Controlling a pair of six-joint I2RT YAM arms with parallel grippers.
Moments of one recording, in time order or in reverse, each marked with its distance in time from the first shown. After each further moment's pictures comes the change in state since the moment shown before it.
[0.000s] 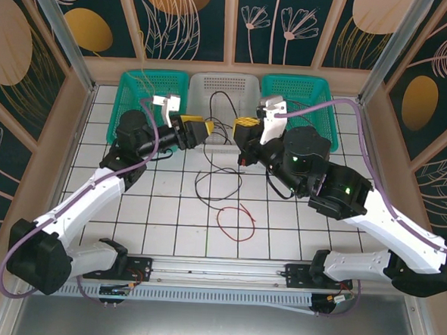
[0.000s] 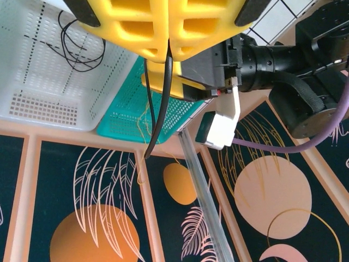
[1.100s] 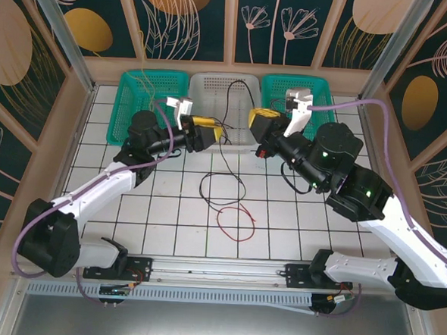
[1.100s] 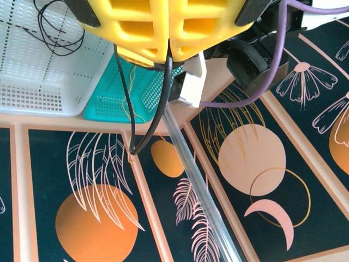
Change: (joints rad) left arm -0.029 0.134 -0.018 0.180 0.107 0.050; right arm -0.132 -0.085 -0.021 0.047 -0.160 0.079
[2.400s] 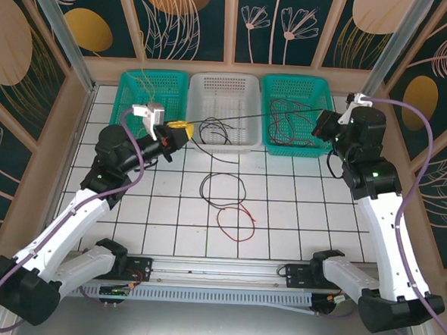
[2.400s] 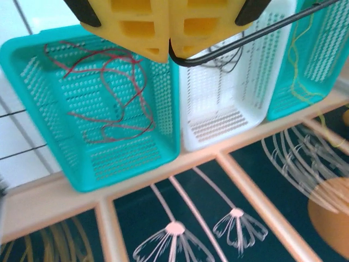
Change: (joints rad) left arm 0.065 -0.367 -0.071 -0.259 -0.192 0.159; right arm -0.828 -0.042 -0.229 -0.143 -0.268 0.098
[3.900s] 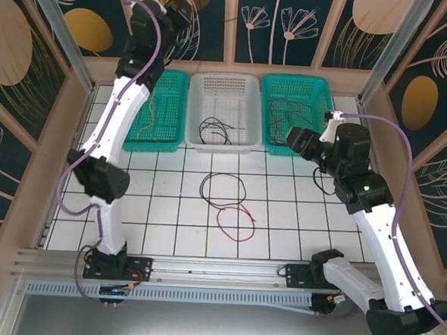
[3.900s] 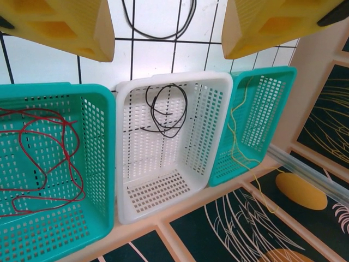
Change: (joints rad) left arm 0.071 1.106 1.613 -0.434 -0.593 -0.402; right arm 0.138 -0.090 -0.156 0.011 -0.153 0.088
